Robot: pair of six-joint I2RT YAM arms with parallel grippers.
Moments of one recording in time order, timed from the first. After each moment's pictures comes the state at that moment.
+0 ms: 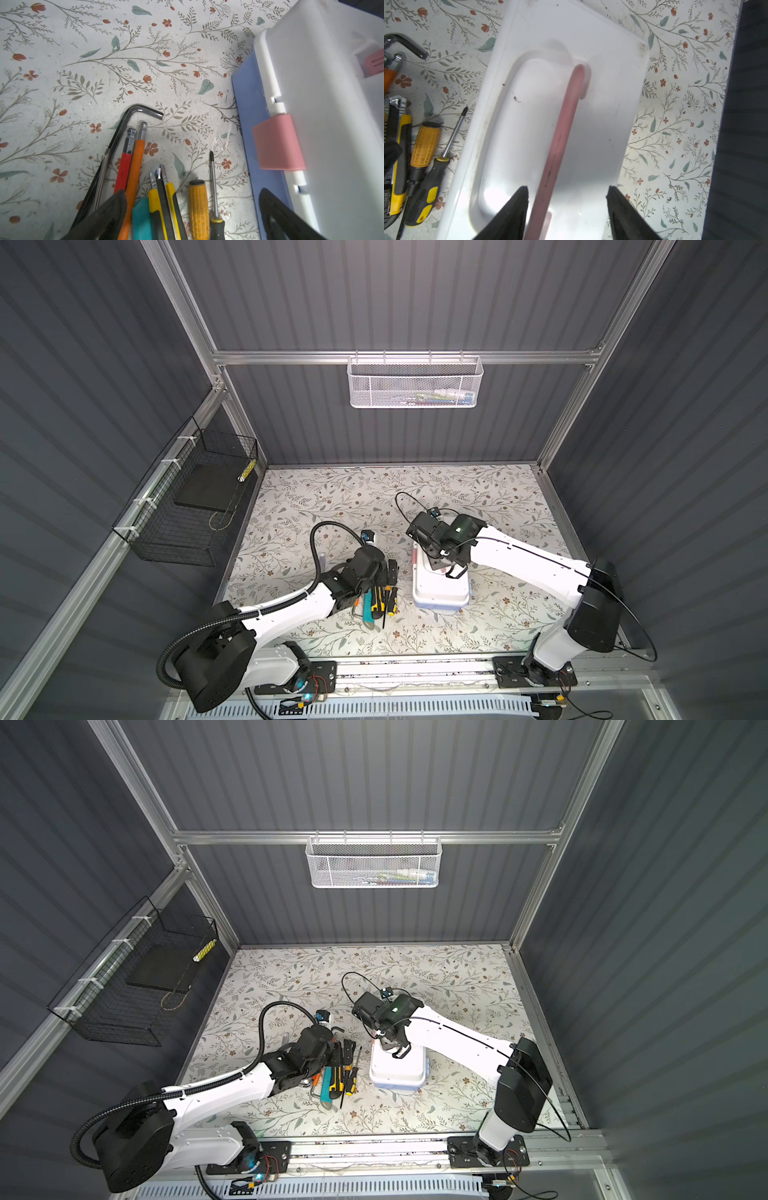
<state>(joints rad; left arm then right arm) -0.83 1.27 0.61 -0.10 -0.23 -0.59 0.92 1.60 1.40 -1.15 0.48 0.60</state>
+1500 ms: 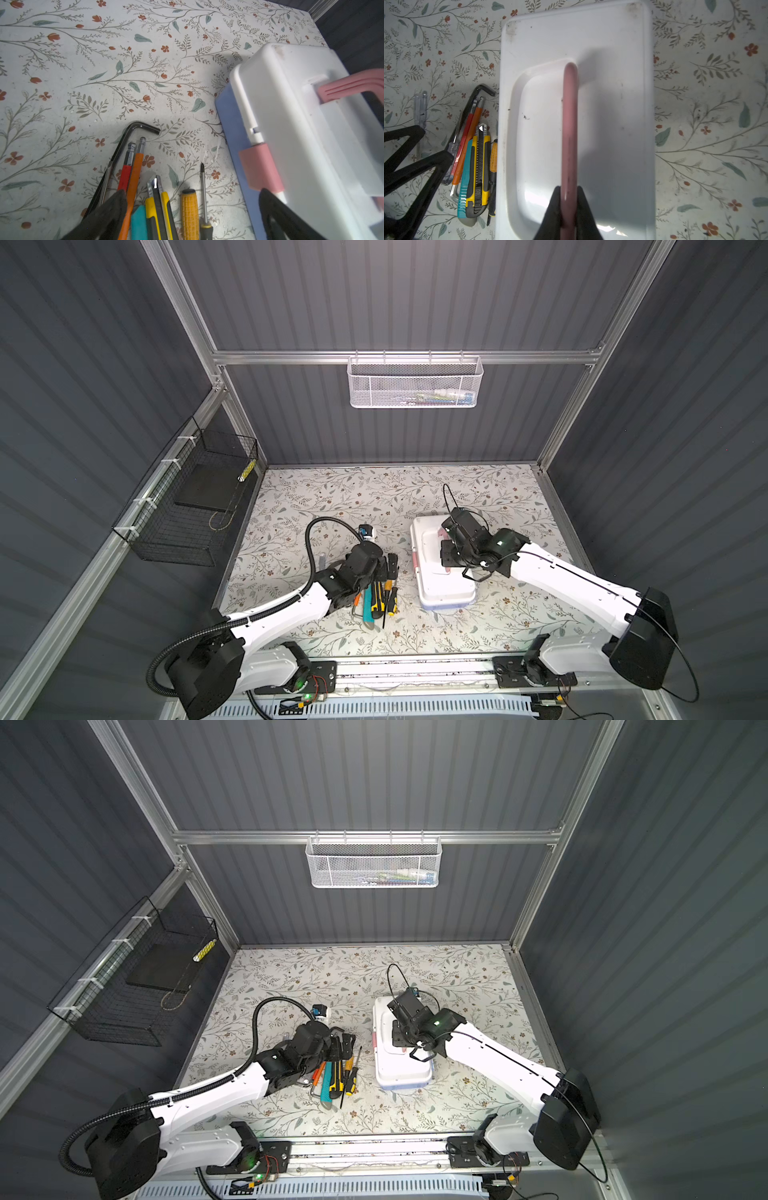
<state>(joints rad) -0.83 1.22 0.67 -0.14 -0.25 -0.59 0.77 1.34 1.08 -0.75 0.16 0.67</state>
